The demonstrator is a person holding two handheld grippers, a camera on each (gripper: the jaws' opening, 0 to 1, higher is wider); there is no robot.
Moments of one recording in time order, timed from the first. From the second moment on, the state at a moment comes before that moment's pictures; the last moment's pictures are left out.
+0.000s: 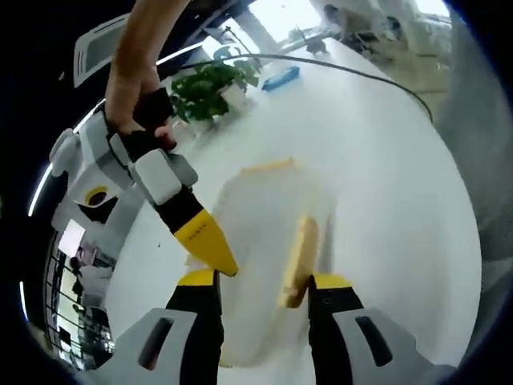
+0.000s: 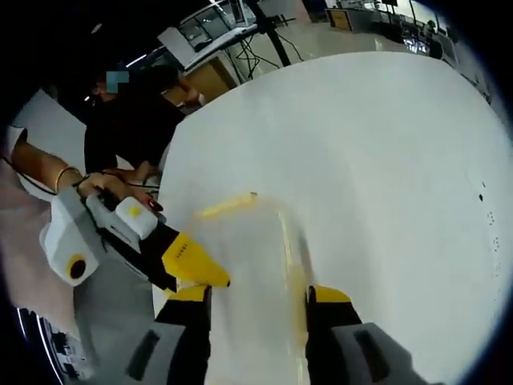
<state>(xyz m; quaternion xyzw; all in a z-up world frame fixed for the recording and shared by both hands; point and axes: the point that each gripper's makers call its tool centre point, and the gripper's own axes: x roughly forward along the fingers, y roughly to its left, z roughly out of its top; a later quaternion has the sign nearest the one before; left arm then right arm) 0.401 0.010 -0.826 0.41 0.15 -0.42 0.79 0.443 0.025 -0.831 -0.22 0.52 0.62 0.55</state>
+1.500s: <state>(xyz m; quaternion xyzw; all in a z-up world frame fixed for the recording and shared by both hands) 0.390 0.006 -0.792 0.36 0.13 -0.49 0.78 0.451 0.016 -0.806 -0.18 0.41 0.50 0.74</state>
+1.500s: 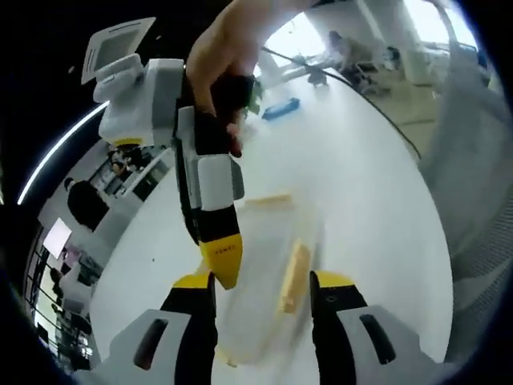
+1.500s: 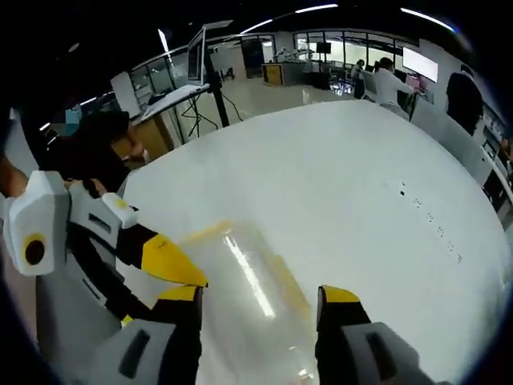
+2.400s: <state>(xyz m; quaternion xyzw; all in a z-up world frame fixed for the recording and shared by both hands) 0.388 0.006 -0.811 0.33 0.17 -0.55 0.75 0.448 0.012 -0.822 -0.22 0.43 0.59 0.65</state>
